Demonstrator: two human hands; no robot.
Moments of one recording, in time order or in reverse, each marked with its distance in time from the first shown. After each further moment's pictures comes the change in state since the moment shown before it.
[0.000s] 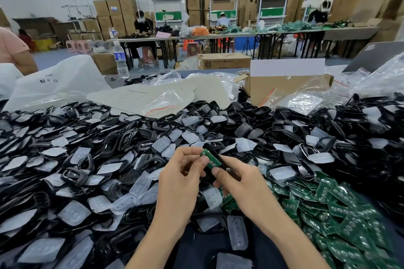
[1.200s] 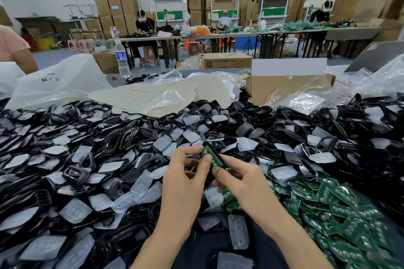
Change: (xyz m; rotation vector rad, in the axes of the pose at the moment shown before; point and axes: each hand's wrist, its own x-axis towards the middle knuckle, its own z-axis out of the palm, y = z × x) left_hand -0.005 -0.006 0.006 0.043 0.049 0.046; right_hand -0.005 -0.018 0.001 0.140 -0.027 0.024
